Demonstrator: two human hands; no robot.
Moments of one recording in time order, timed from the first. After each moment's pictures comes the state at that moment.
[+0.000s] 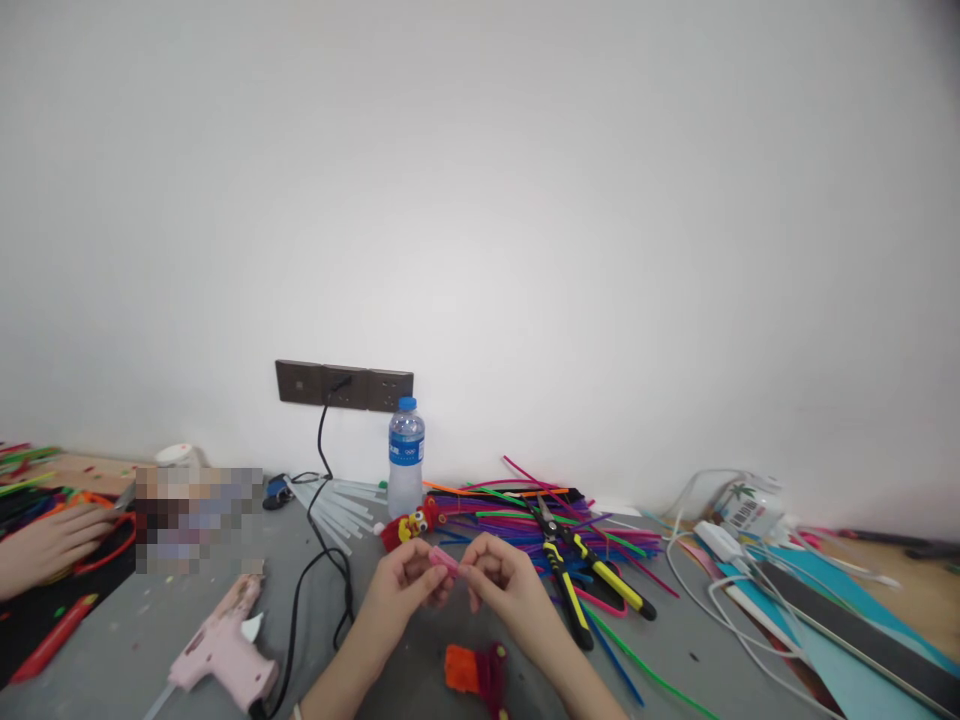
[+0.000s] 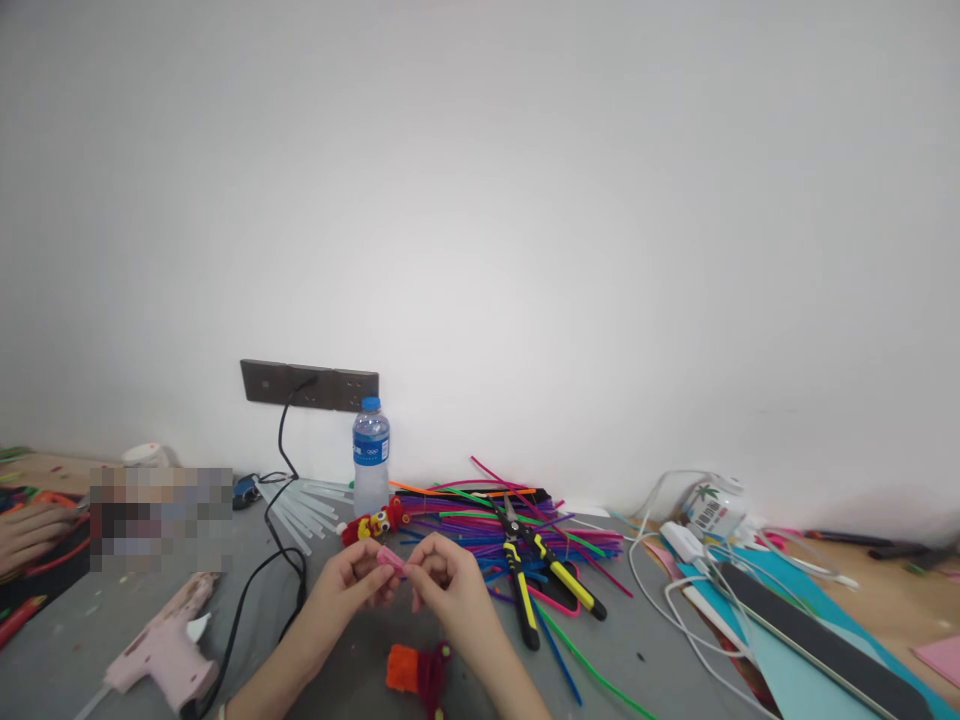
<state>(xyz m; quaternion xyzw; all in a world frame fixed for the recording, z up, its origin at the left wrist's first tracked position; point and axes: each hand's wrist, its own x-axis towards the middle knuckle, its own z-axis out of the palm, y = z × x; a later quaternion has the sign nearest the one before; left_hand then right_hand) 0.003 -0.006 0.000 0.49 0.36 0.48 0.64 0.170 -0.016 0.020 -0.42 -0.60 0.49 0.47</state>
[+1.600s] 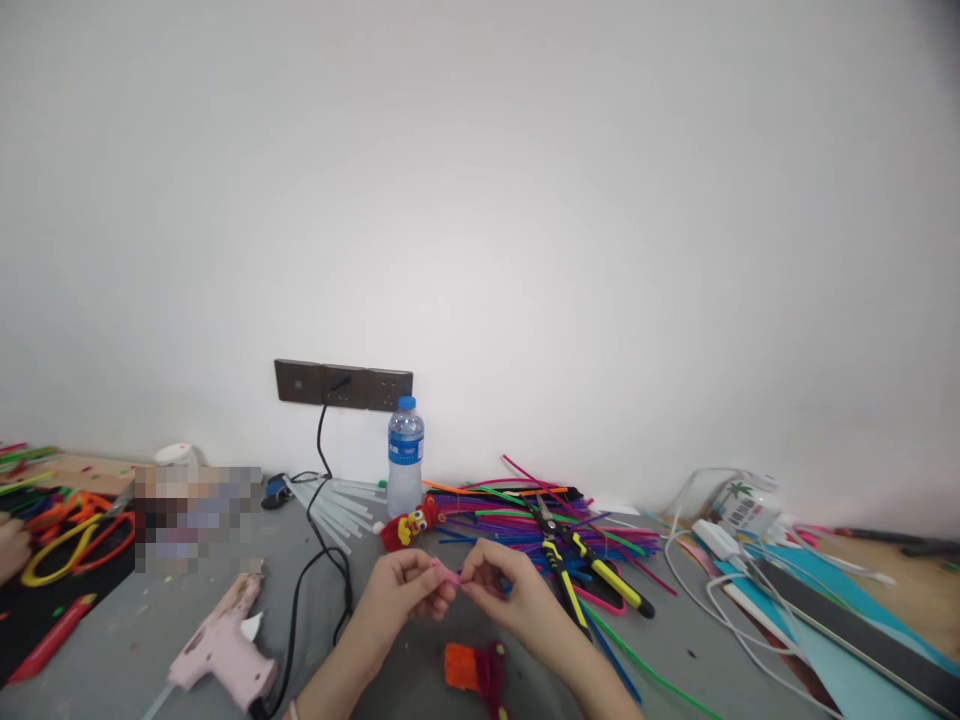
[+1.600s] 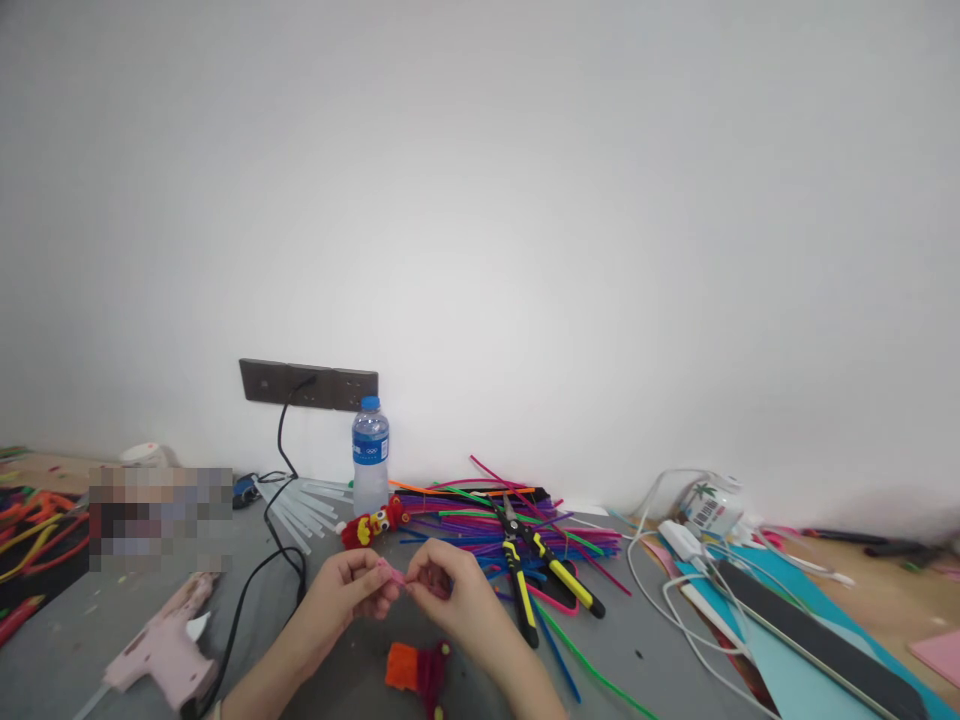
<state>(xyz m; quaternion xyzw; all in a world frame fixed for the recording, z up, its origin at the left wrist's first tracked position) 0.003 -0.004 0.000 0.41 0.40 0.45 0.69 0.187 -0.016 0.018 -0.42 -0.73 0.37 0.39</state>
